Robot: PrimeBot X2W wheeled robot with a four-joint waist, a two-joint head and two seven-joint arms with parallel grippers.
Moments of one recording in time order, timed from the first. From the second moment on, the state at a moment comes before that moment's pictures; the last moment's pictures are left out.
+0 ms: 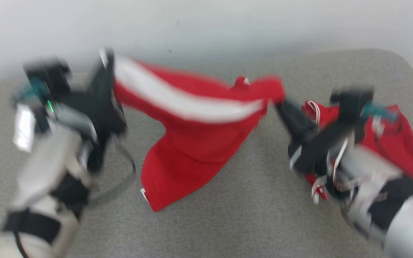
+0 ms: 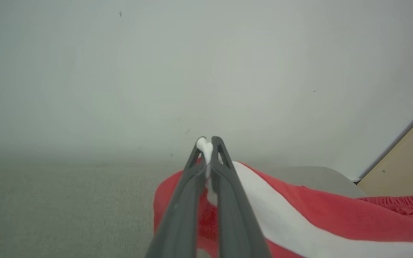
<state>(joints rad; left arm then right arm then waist) -0.99 0.17 -0.69 0.96 -0.84 -0.12 -0.25 -0.80 -0.37 0.89 0.50 1.16 0.12 -0.24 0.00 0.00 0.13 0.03</state>
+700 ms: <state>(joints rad) -0.46 0.15 -0.79 0.88 -0.78 -0.07 -0.25 -0.43 -0.43 1.01 0.47 1.21 0.12 -0.24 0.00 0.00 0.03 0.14</state>
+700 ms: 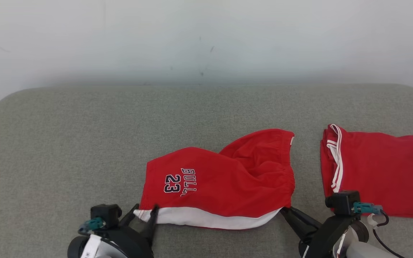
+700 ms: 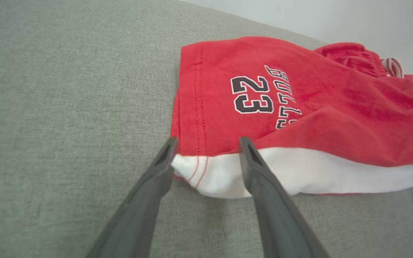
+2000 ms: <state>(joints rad) -0.40 0.21 -0.89 0.75 -0.68 0.03 -0.20 -0.42 -0.45 1.02 0.48 1.21 0.12 -0.24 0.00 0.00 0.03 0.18</state>
